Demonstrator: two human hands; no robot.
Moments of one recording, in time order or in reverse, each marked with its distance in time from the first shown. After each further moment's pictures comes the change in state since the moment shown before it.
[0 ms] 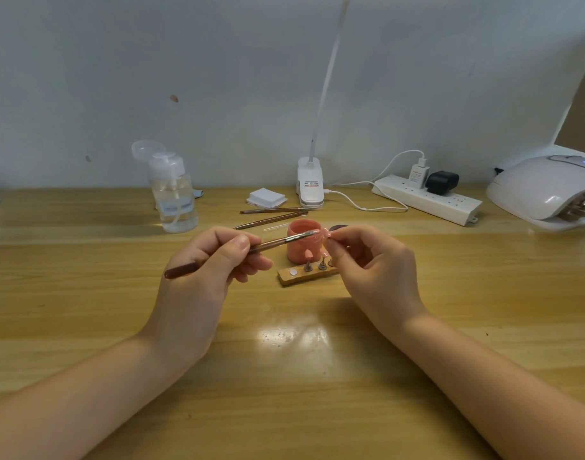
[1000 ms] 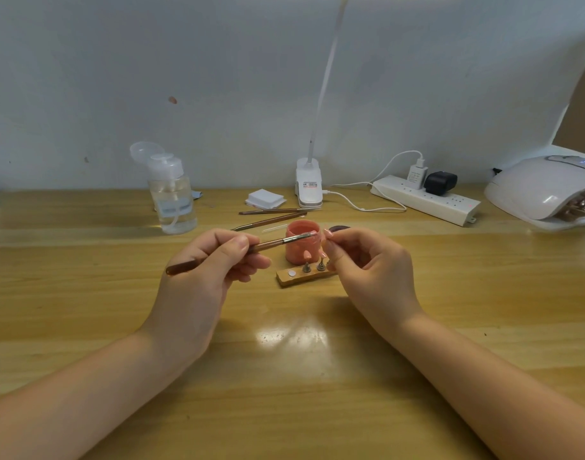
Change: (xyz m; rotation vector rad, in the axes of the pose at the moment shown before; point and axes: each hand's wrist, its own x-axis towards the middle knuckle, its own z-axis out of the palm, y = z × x) left_hand 0.003 0.000 0.001 -0.075 0.011 -0.077; right_hand -0.001 0.001 0.003 0.064 0.010 0.096
